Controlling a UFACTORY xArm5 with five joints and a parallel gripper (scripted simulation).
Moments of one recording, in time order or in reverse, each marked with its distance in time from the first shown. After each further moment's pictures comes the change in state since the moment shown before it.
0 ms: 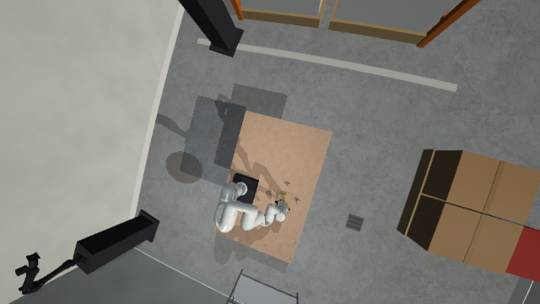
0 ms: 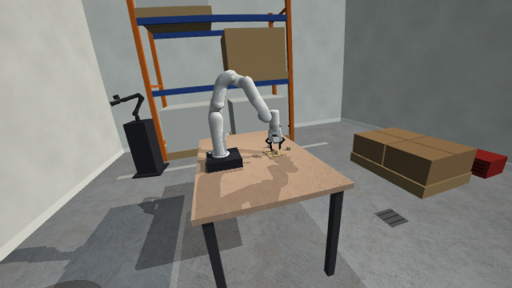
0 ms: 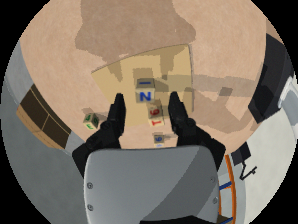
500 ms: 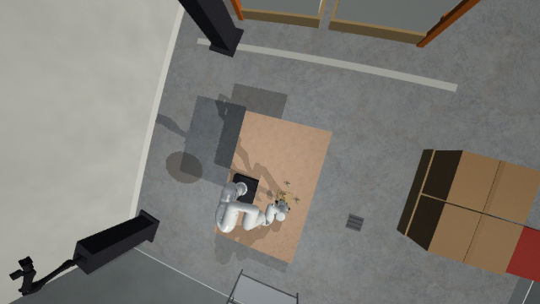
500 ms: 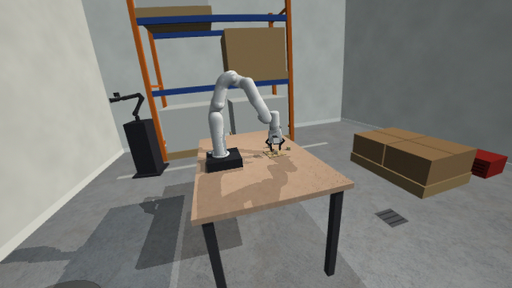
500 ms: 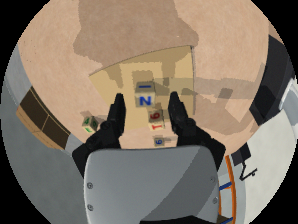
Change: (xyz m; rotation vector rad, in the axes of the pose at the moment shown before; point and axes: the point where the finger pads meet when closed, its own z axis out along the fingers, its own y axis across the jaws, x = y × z) arm 0.000 0.000 0.008 0.000 0.000 0.000
